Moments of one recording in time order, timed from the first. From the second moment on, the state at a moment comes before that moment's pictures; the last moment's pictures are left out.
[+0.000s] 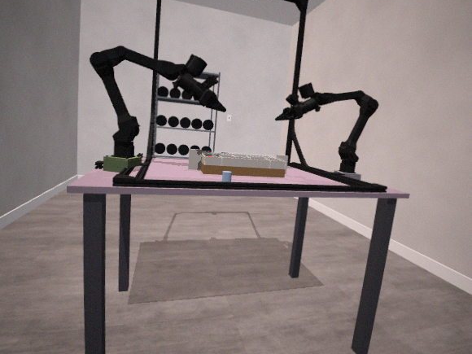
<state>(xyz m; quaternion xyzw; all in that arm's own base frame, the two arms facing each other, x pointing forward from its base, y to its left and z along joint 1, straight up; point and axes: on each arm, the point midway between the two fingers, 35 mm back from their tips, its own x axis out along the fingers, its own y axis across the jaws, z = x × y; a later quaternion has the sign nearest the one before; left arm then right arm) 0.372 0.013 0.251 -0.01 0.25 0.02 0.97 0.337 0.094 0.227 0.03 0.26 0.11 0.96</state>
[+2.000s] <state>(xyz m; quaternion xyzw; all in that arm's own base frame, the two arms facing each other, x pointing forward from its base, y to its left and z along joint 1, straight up) 0.367 0.040 0.101 -0.06 0.69 0.06 0.72 0.222 0.217 0.074 -0.12 0.68 0.13 0.71</state>
